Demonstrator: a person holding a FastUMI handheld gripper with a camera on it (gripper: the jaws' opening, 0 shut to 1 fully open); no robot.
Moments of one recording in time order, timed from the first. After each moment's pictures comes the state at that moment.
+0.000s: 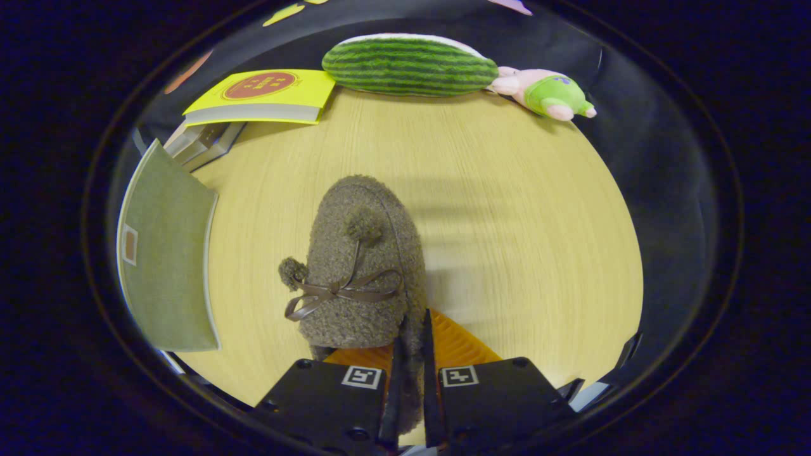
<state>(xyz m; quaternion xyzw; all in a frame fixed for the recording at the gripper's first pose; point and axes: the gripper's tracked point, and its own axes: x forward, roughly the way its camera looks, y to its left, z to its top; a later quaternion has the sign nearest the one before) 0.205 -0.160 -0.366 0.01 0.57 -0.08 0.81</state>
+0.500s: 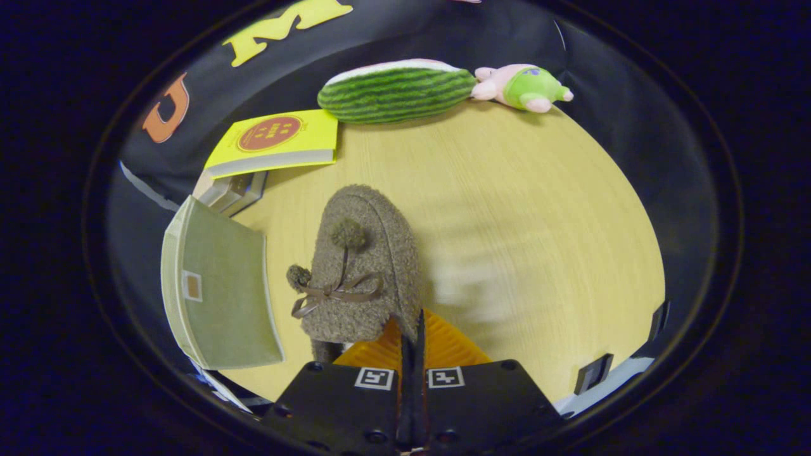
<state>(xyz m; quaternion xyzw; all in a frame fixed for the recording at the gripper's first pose) 0.200 -0.132 -0.303 0.13 0.55 -0.07 0.83</state>
